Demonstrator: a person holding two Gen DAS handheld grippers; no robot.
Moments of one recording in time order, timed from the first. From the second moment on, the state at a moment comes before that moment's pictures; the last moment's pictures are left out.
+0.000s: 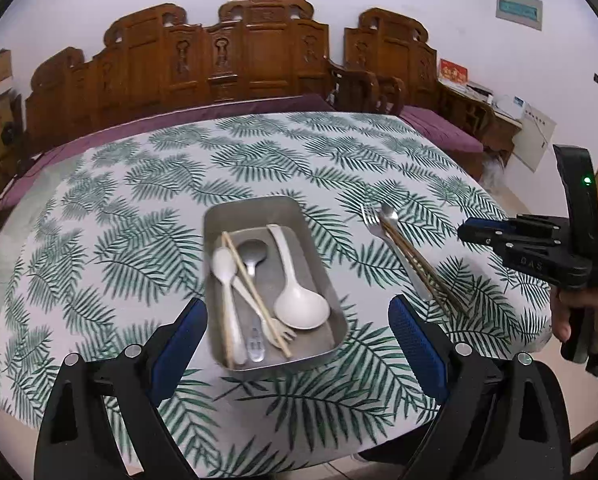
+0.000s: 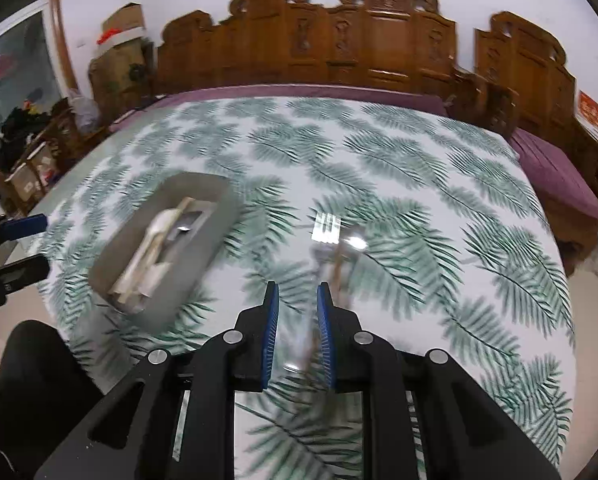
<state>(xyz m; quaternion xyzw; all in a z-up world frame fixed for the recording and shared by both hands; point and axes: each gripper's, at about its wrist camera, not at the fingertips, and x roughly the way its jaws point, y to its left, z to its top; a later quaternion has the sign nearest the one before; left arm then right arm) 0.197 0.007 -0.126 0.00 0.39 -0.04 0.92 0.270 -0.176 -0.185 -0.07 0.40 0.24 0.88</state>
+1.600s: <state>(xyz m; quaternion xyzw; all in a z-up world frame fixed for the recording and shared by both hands) 0.263 -0.051 -0.175 0.01 0.43 -0.11 0.89 0.421 -0.148 -0.271 -0.06 0.46 0.26 0.85</state>
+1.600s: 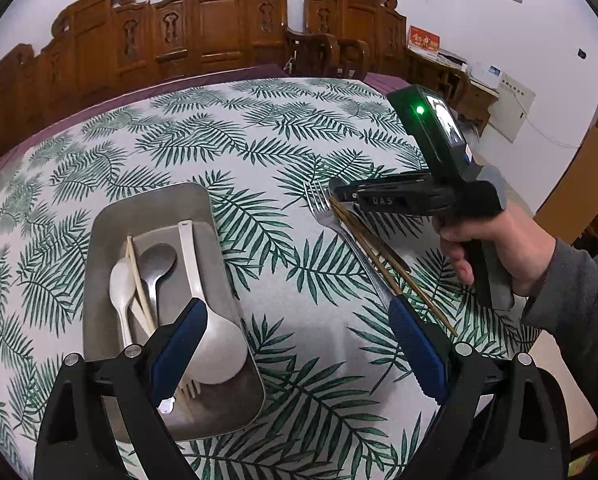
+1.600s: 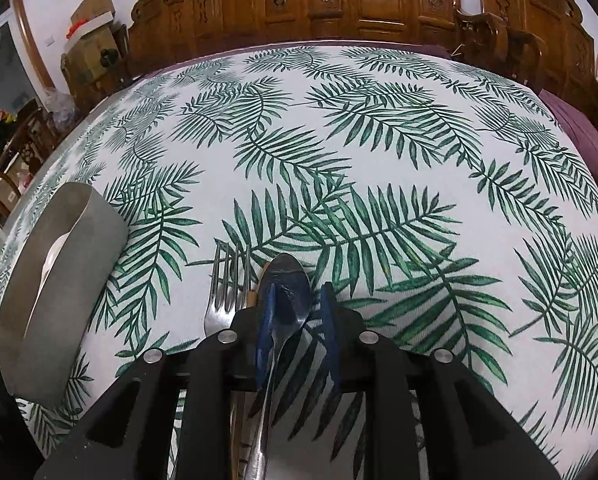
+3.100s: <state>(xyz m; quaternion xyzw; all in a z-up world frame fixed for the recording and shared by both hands) 0.365 -0.112 -0.233 -0.01 0.49 -0.09 0.86 0.359 -0.249 -0.234 -0.06 0.43 0.24 0.87</state>
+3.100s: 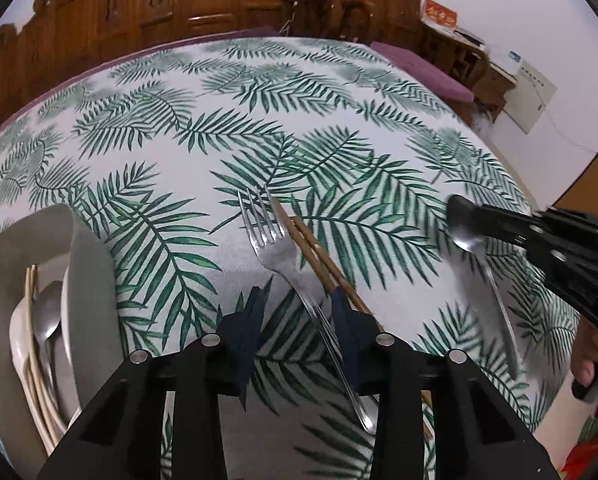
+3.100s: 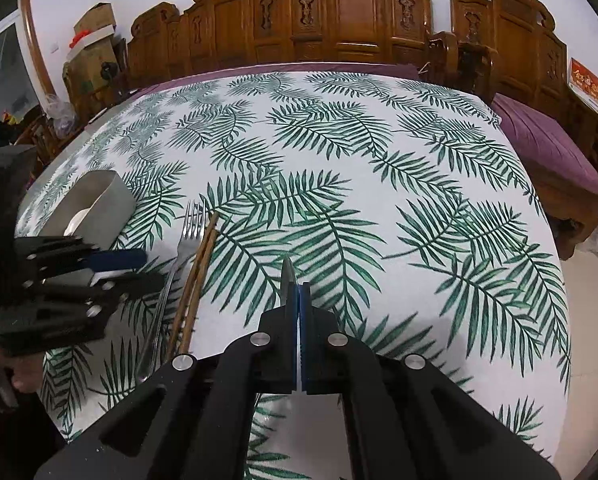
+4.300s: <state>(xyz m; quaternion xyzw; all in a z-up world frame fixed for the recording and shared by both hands) 0.354 -0.112 -0.240 0.01 0.52 -0.08 0.85 0.323 -0.222 -0.221 -0.04 0.43 0.25 0.87</state>
